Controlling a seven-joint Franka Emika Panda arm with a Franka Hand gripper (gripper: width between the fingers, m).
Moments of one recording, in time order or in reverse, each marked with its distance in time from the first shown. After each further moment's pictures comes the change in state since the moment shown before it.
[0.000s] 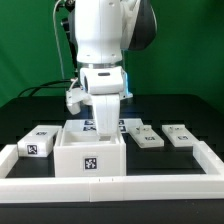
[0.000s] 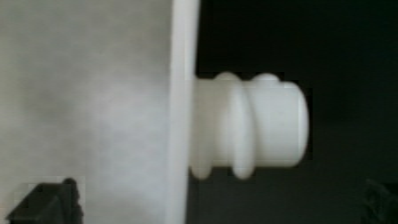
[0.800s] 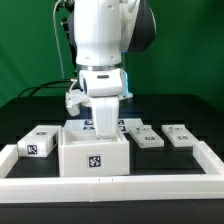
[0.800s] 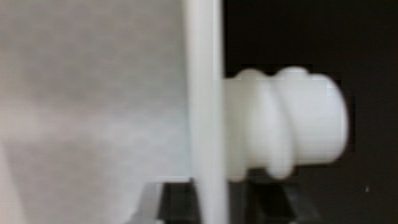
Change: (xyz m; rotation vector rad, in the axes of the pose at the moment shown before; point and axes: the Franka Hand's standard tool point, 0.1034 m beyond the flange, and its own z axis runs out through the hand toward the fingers) arm 0.000 0.000 0.001 0.001 0.000 0.001
